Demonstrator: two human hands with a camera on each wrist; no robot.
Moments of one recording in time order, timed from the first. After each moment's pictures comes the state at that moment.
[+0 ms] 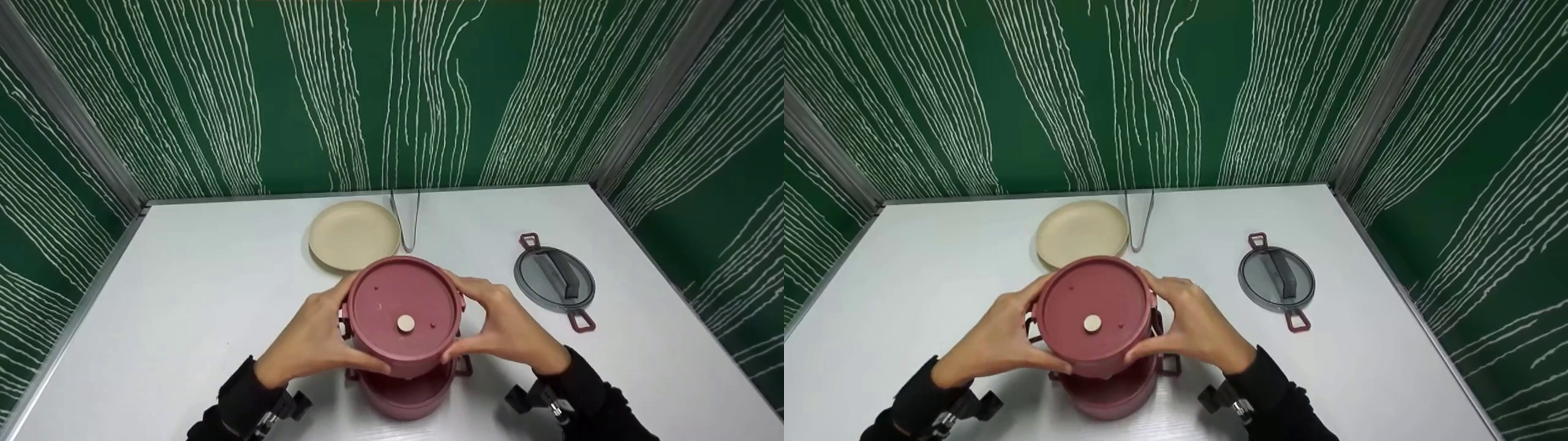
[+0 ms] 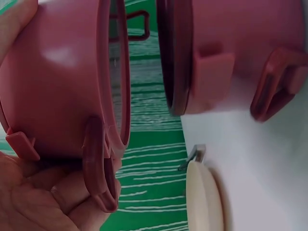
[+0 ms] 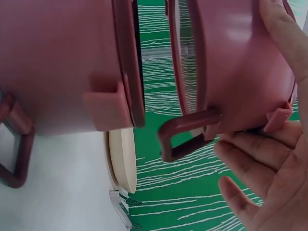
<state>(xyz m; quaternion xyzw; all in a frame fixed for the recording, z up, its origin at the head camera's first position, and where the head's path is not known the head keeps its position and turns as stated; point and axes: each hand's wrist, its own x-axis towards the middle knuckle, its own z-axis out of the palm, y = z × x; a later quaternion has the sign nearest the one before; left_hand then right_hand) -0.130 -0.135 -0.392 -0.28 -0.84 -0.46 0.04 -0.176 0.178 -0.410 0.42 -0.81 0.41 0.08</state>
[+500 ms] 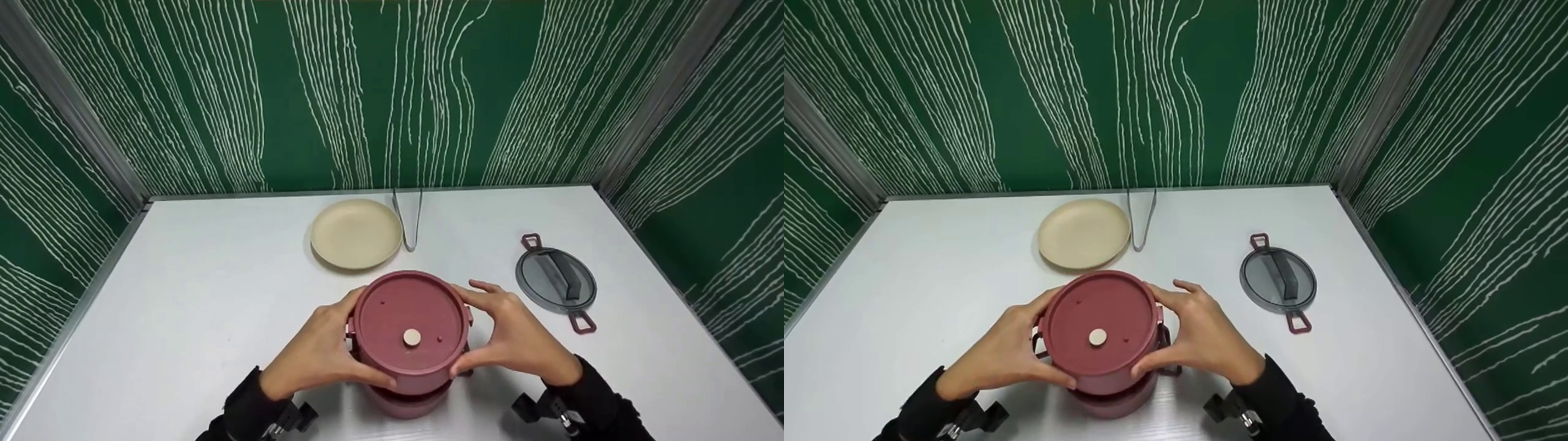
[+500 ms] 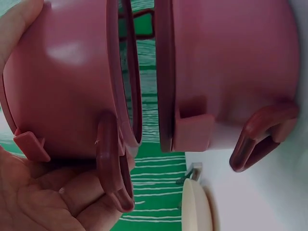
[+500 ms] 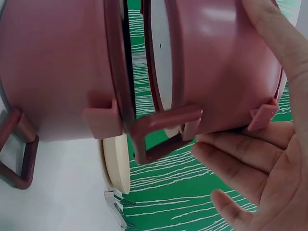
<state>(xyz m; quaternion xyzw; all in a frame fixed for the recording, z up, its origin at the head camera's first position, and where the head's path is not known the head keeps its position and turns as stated) -0.116 -0.127 -0.403 -0.28 -0.84 -0.47 0.01 -0.161 0.189 -0.409 0.39 -0.84 0.37 0.07</state>
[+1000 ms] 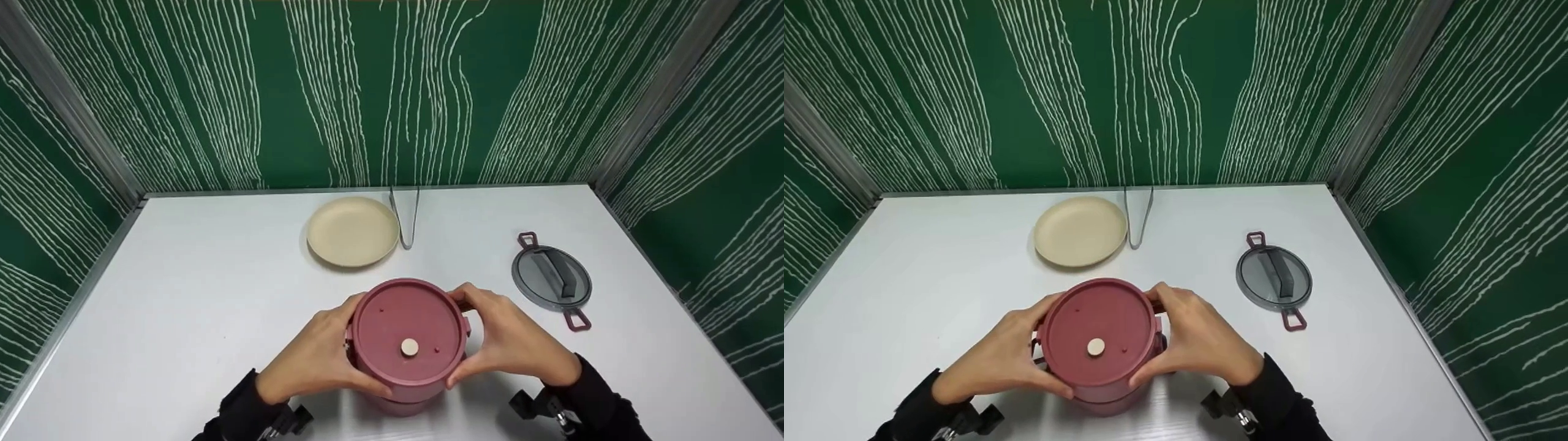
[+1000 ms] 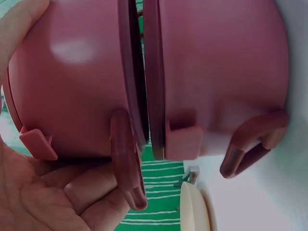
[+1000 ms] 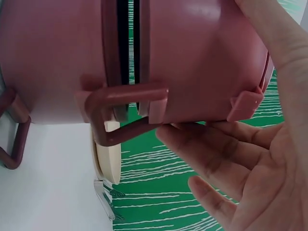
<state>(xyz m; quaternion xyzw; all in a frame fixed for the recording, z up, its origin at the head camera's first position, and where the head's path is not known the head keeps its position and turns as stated) -0.108 -0.128 -0.409 -0.28 -0.85 -0.44 0.01 -0.158 0.184 -0.406 0.40 -0.85 0.35 0.03</state>
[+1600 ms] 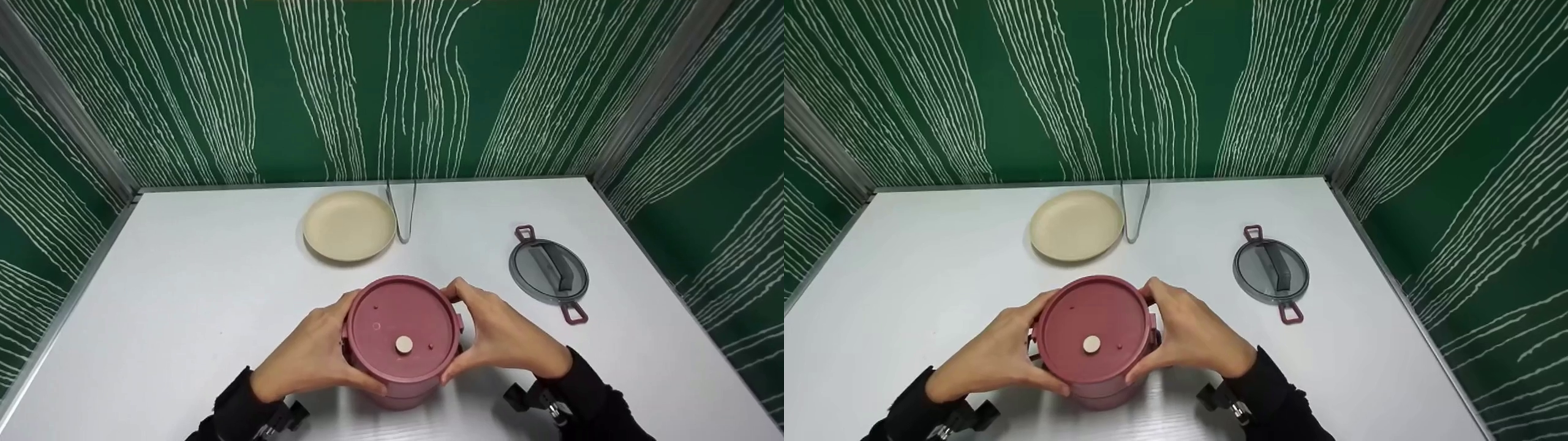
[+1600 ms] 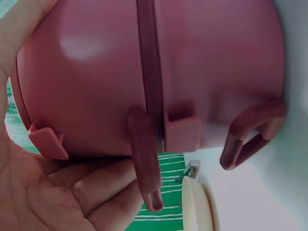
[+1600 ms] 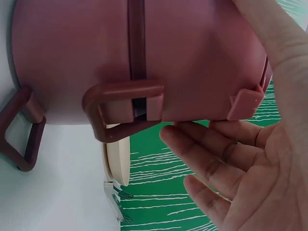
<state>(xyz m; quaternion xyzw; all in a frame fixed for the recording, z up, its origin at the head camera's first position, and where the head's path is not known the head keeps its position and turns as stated) -0.106 -0.128 -0.412 -0.27 -0.86 -0.42 0.00 -0.159 0.183 -0.414 0.39 -0.86 0.33 0.00</state>
